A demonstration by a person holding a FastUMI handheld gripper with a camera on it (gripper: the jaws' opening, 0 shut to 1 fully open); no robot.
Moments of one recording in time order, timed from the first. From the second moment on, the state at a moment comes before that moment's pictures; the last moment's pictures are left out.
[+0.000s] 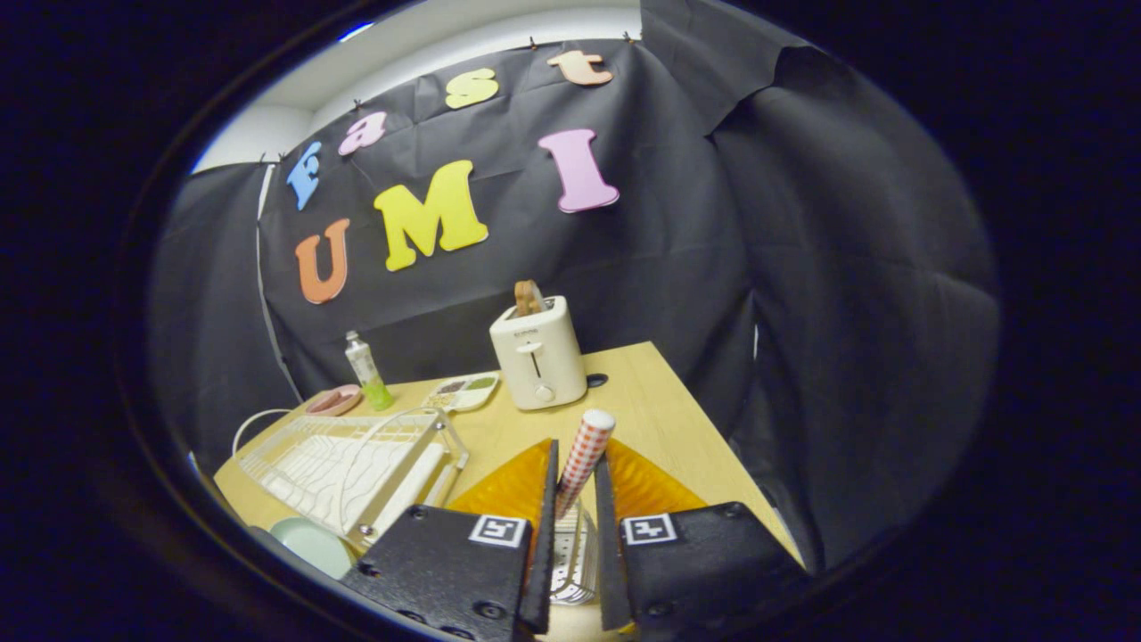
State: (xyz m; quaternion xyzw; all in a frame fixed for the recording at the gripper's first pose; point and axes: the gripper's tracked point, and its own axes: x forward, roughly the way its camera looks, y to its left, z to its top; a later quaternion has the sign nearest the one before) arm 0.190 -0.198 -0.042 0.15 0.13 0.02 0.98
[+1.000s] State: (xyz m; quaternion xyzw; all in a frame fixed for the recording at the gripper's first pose) arm 0.086 -0.097 0.091 0.07 -0.01 -0.04 1.00
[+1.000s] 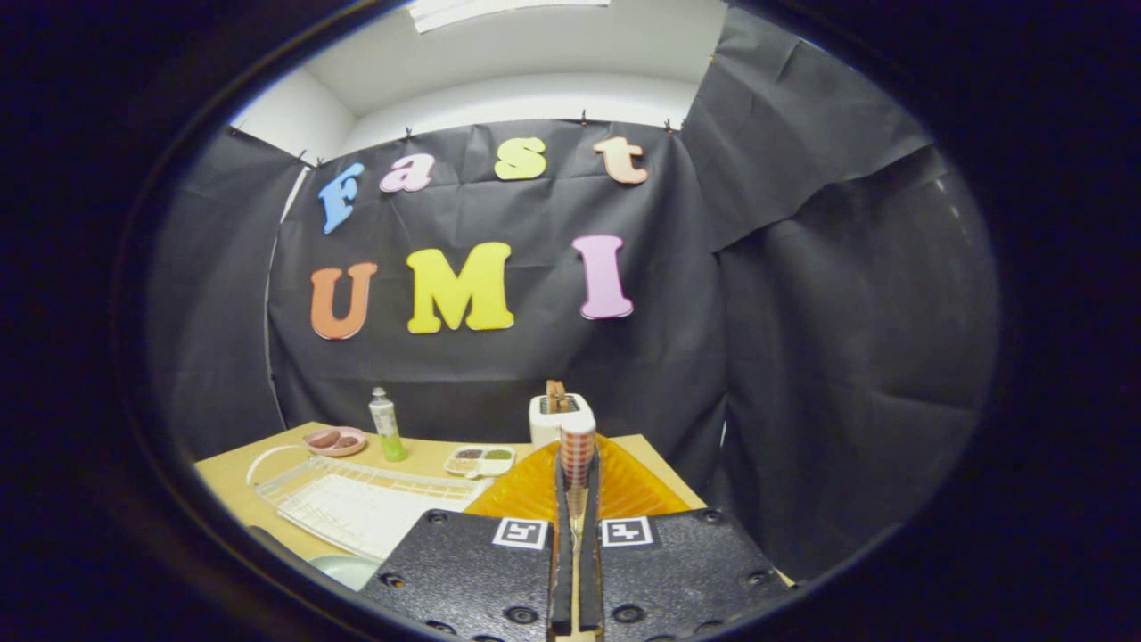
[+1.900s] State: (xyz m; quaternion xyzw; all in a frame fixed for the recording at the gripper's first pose) arm 0.017 0.106 0.037 0.07 0.04 0.09 0.99
